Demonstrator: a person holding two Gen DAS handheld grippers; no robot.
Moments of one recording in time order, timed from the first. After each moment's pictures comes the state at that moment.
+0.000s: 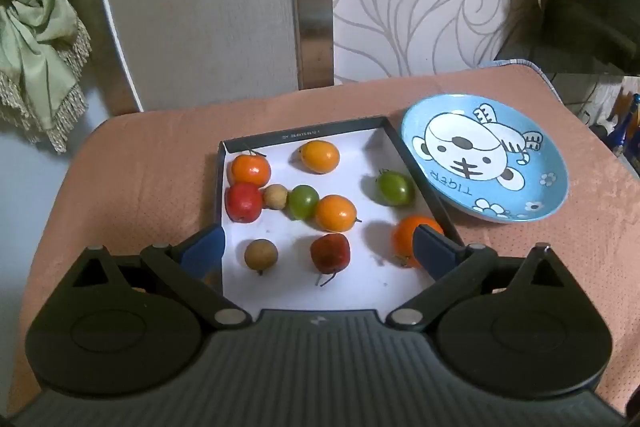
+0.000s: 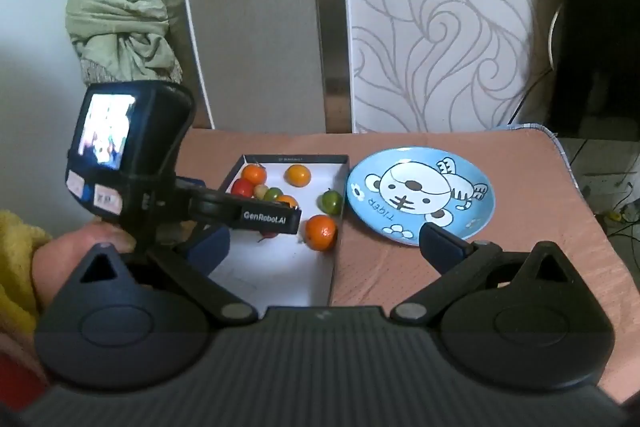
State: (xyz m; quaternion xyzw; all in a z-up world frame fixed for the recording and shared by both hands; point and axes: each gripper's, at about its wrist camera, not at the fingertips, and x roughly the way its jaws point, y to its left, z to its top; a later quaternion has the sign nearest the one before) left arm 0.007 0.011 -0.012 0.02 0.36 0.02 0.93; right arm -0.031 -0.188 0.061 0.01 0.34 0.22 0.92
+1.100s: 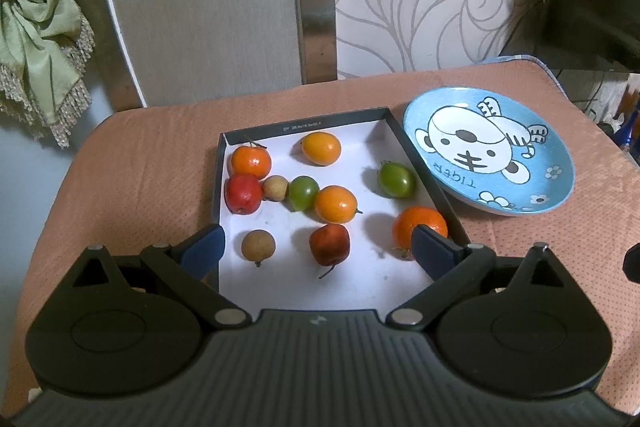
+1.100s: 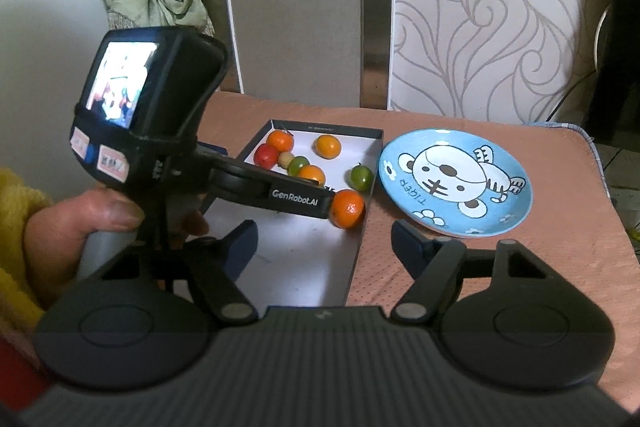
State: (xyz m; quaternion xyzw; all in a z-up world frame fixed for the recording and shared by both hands) left arm 0.003 0.005 -0.024 0.02 0.36 0.03 0.93; right arm -0.054 -0.175 0.039 -0.03 0.35 0.27 0.89
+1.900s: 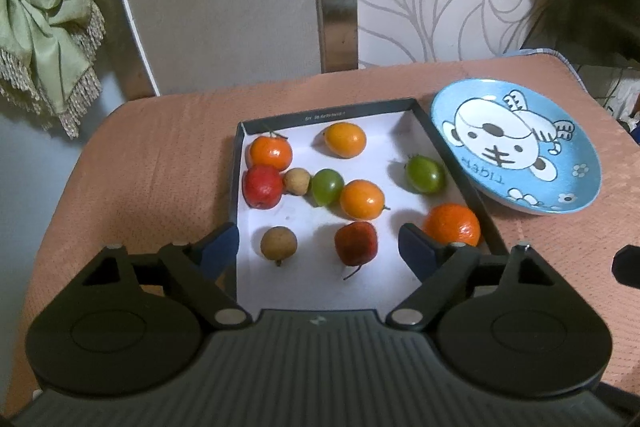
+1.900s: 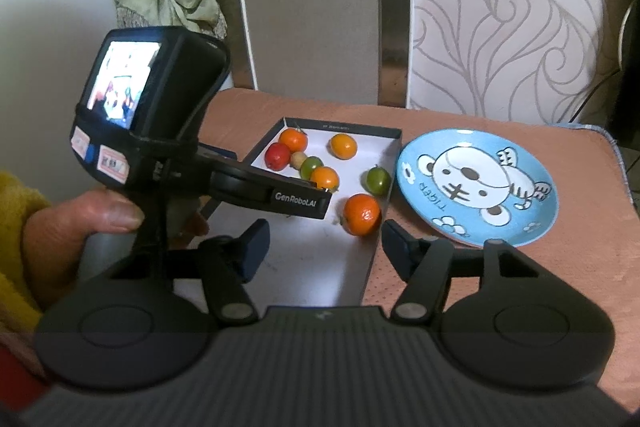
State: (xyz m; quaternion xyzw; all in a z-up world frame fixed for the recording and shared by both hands) left arm 0.017 0.018 -0.033 0.02 0.38 0.05 0.92; right arm -0.036 -0.165 0.025 -0.02 0.36 0.30 0.88
